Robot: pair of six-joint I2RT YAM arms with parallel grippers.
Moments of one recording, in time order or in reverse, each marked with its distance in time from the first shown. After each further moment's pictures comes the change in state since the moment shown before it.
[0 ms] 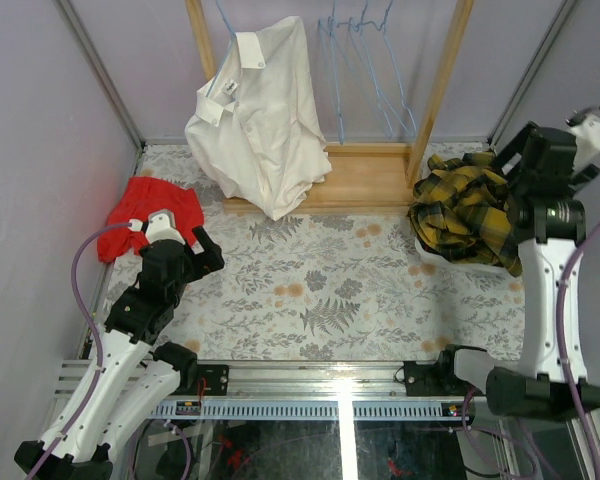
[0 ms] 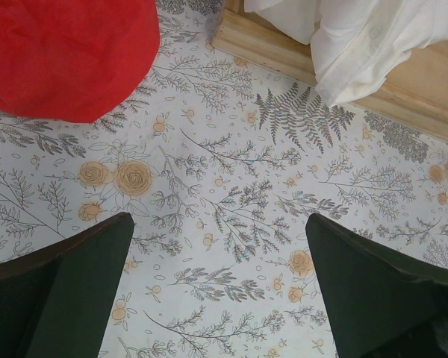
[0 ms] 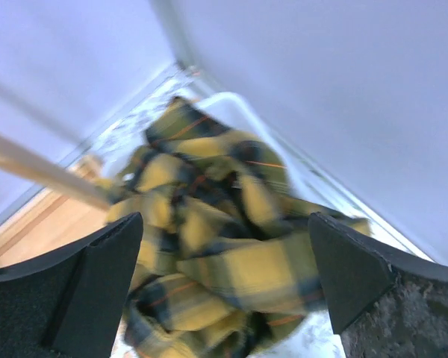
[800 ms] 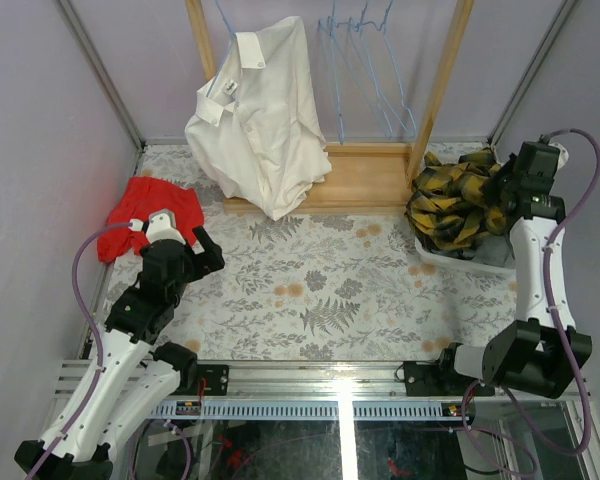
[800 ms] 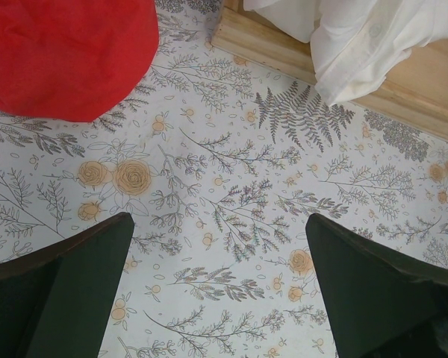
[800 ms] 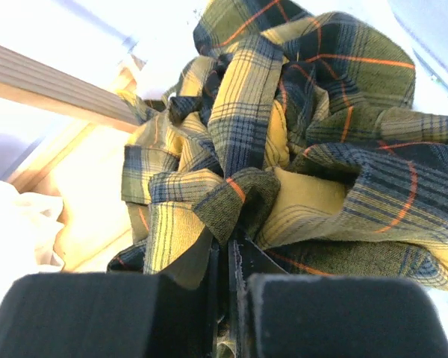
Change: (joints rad) left arm 0.000 0.003 0.000 0.000 0.003 0.000; right arm -0.137 0.059 -0.254 0.148 -0.387 0.111
